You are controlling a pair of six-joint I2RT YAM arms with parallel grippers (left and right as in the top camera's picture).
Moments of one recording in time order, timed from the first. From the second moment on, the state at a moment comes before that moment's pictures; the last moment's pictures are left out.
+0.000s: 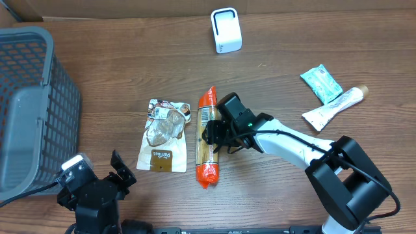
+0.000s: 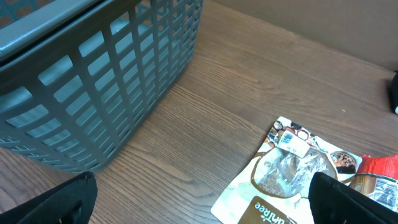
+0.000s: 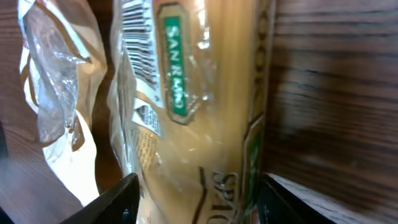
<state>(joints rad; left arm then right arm) -0.21 0.39 0.84 -1.10 -0.59 -0.53 0.71 1.86 1.07 -0.27 -0.30 0.75</state>
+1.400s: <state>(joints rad) -0.21 0.39 0.84 -1.10 -0.59 -0.53 0.32 1.59 1.06 -0.21 -1.20 0.46</state>
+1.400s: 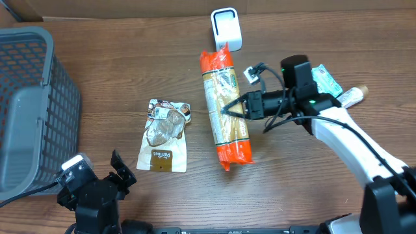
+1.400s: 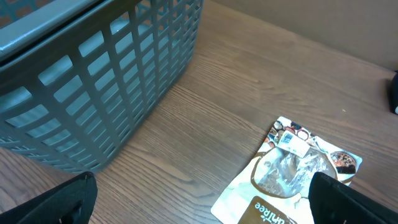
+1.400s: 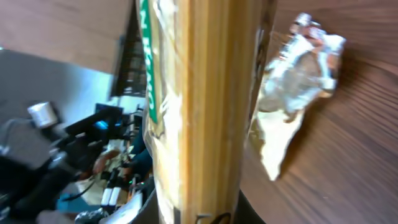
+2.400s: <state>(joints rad) -0.21 0.39 0.84 -1.10 -0.59 -0.53 0.30 1.55 1.06 -0.36 -1.15 0.47</state>
